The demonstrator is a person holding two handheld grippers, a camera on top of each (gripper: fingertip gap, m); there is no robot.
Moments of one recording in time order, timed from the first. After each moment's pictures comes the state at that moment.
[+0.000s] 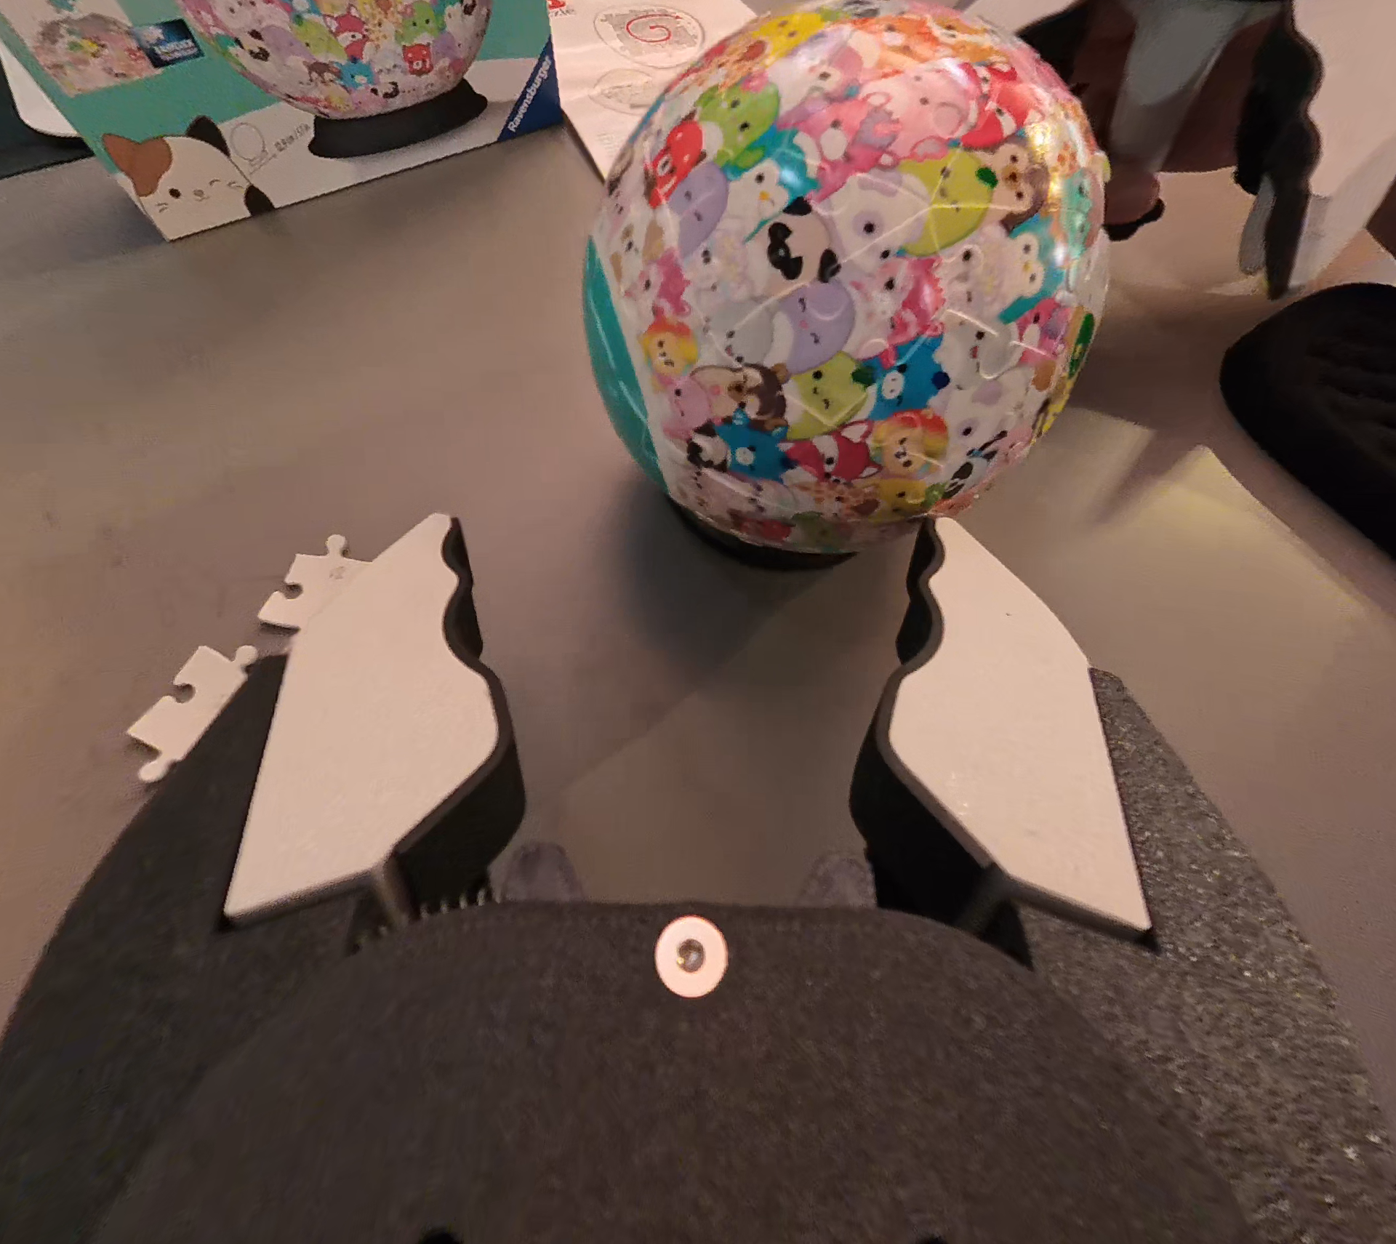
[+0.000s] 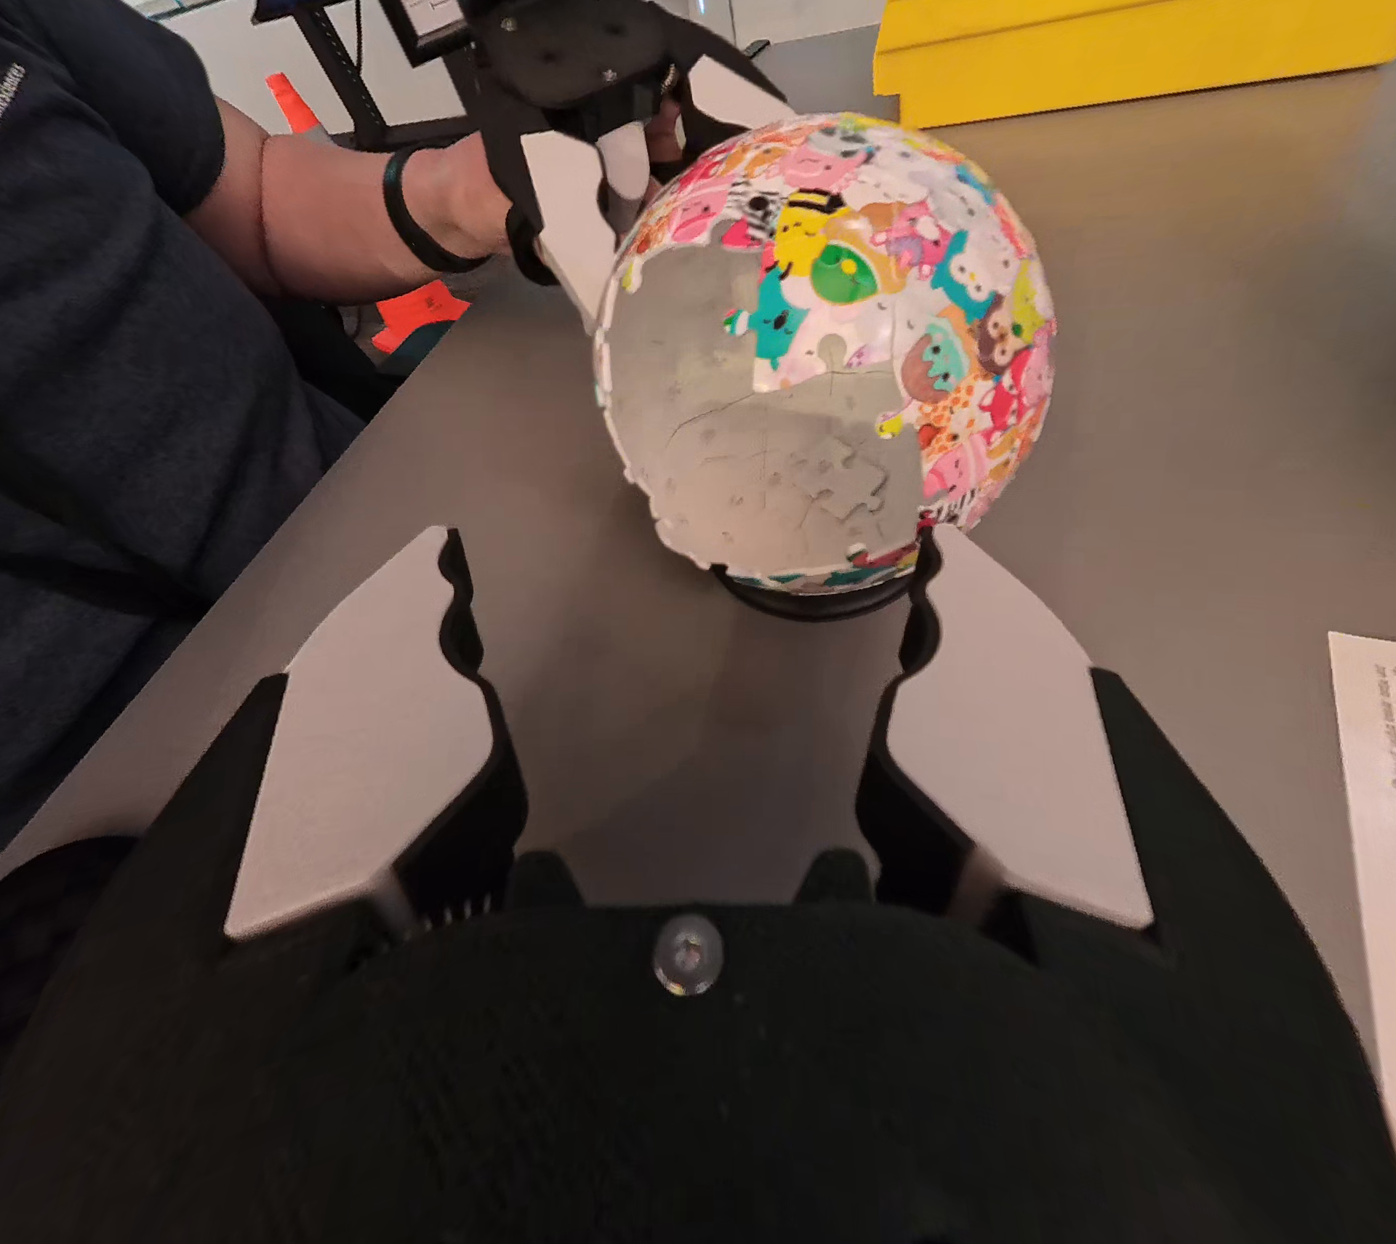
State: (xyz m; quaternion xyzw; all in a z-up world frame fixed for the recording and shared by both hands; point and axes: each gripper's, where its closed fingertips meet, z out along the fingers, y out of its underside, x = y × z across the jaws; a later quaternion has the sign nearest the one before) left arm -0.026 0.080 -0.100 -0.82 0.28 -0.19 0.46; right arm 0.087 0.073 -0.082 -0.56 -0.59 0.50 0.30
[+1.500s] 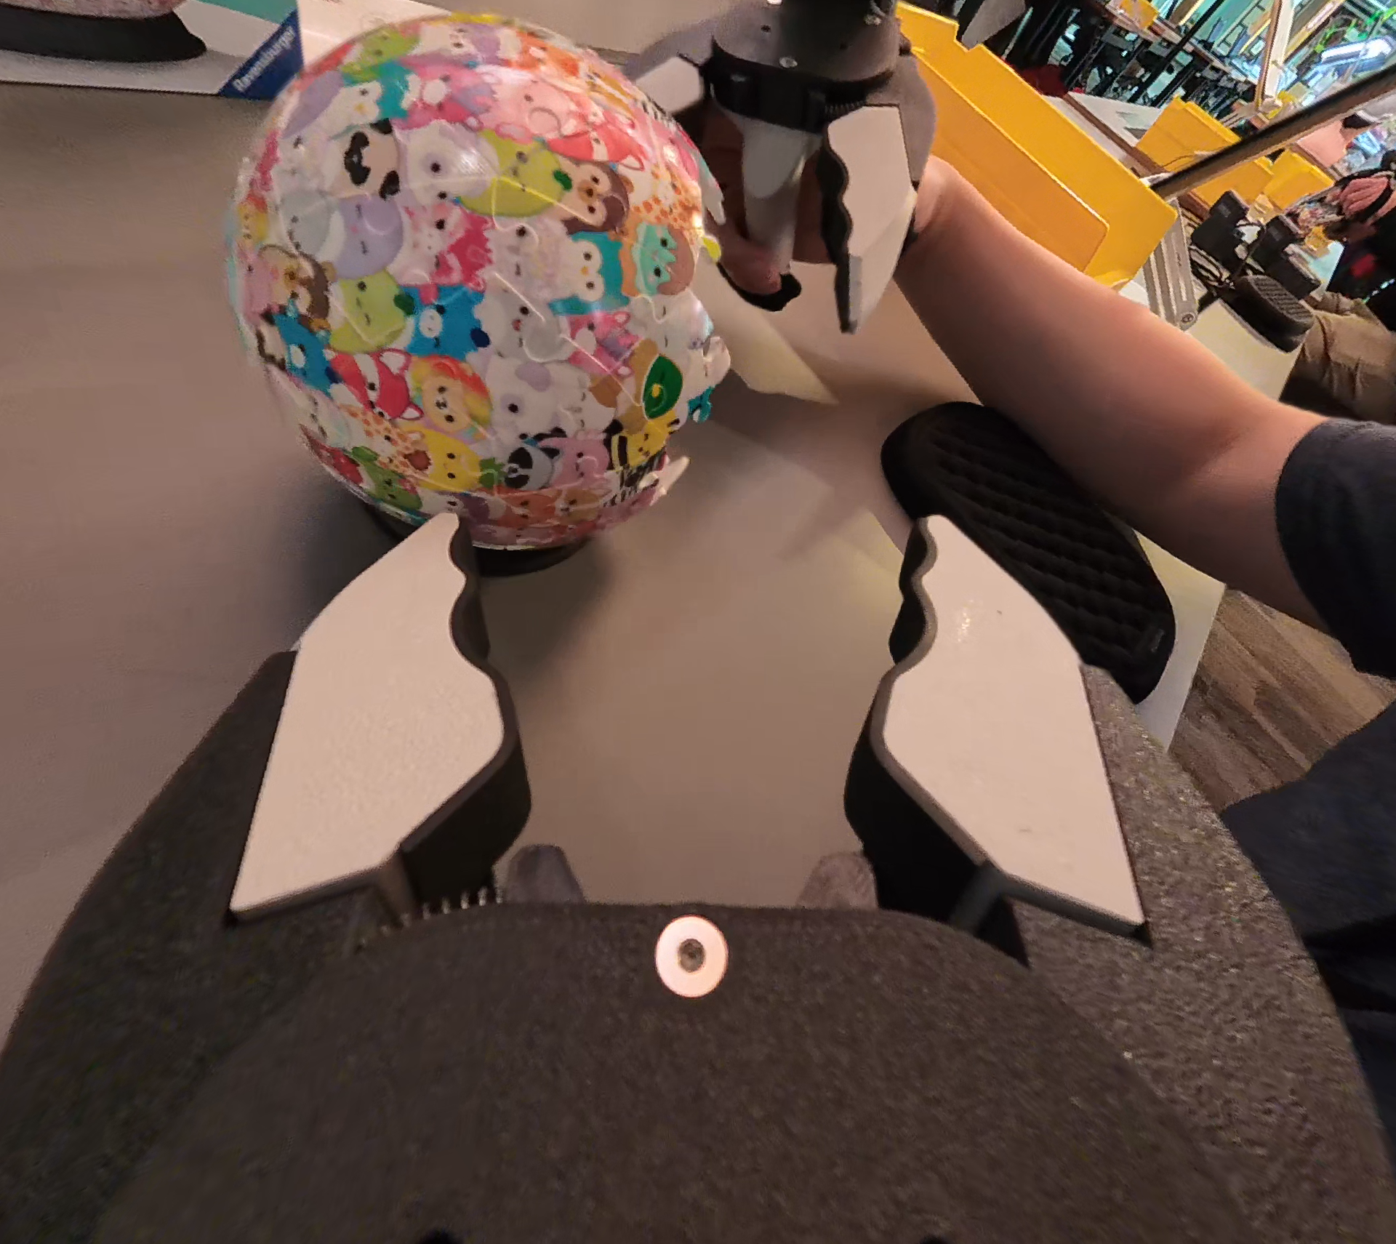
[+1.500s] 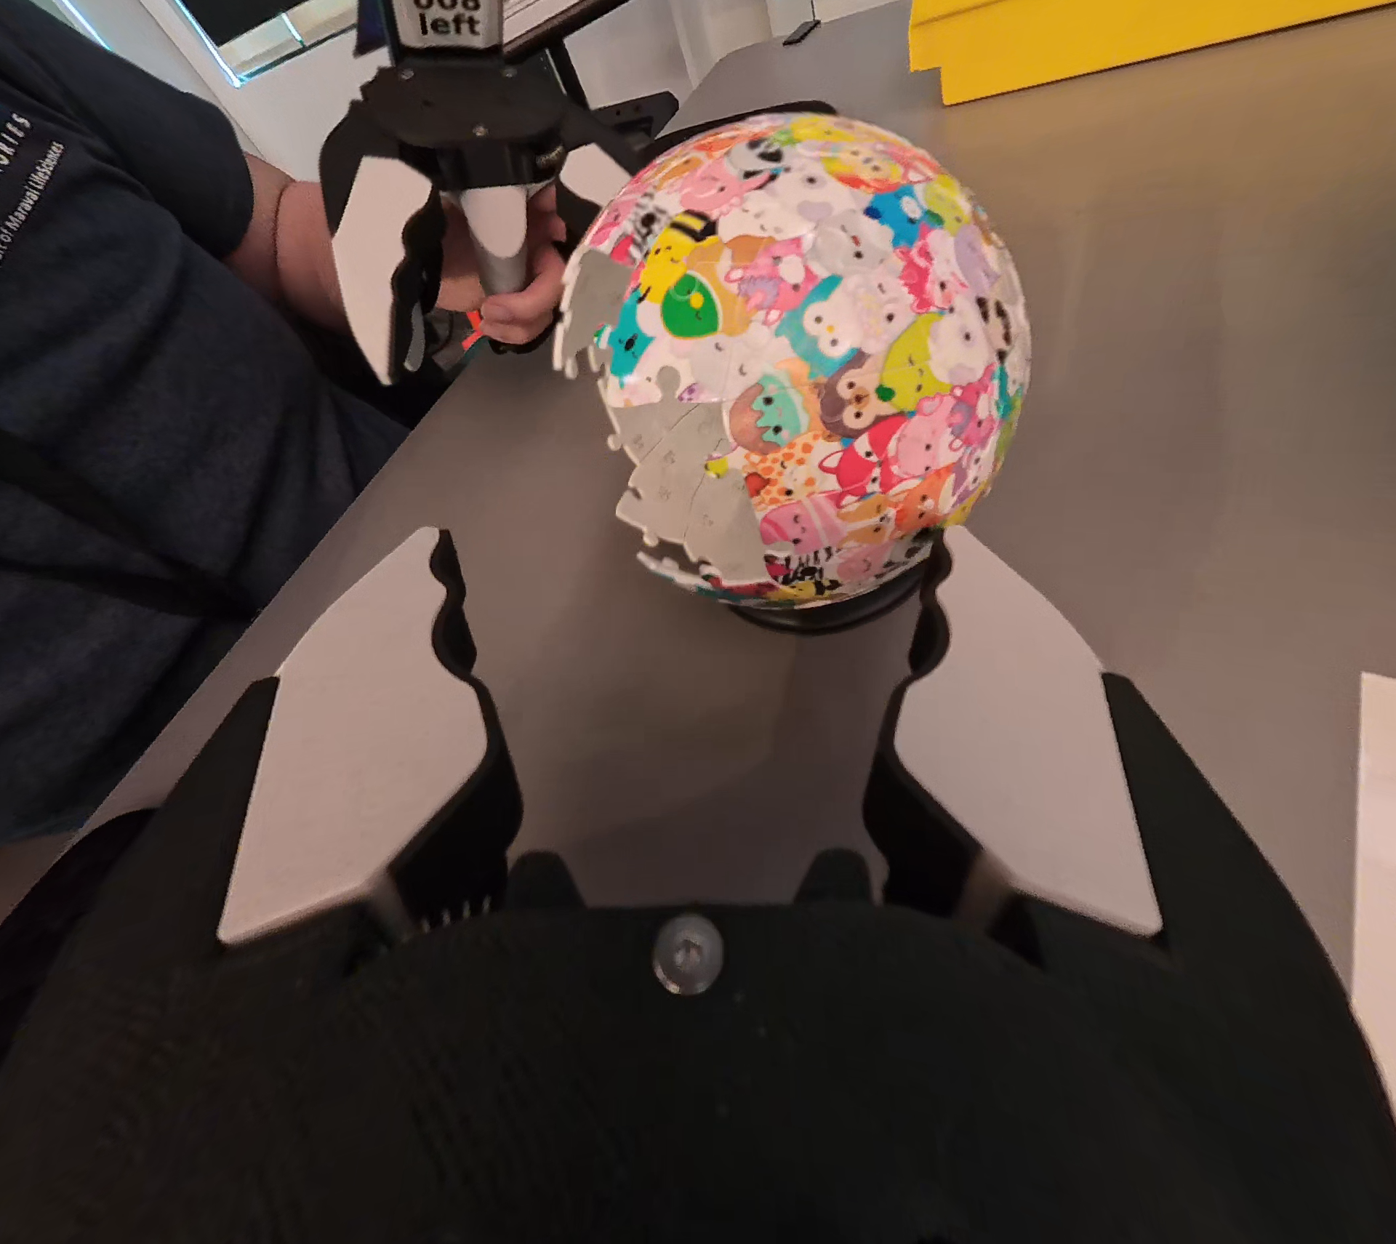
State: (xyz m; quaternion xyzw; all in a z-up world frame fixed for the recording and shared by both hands) left arm 0.027 0.027 -0.080 -0.79 0.23 -0.36 0.43; right arm 0.078 0.090 -0.083 -0.55 -0.59 0.54 0.24
